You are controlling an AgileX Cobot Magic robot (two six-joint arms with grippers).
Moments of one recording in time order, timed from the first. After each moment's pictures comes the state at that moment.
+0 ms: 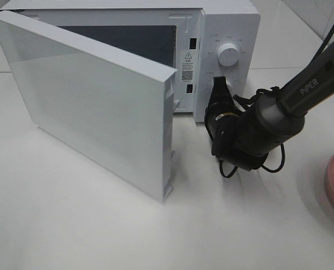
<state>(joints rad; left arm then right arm) -0.03 0.05 -0.52 -0.15 1.07 0.04 0.58 2.20 -0.98 0.88 -0.90 1.07</state>
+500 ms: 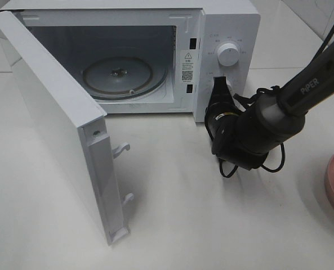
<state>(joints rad) -0.03 0.05 -0.52 -0.15 1.07 0.04 0.58 2.20 -0.98 0.88 -0.88 1.07</state>
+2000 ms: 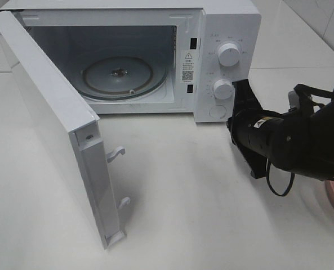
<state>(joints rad) -0.03 0.05 -0.52 -0.15 1.07 0.04 0.56 1.86 -0.63 0.69 -0.71 1.06</state>
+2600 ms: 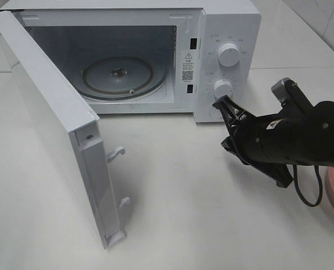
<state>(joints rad) -0.03 0.05 -0.52 -0.15 1.07 0.04 0.56 1.67 -0.58 0.69 -0.36 0.58</state>
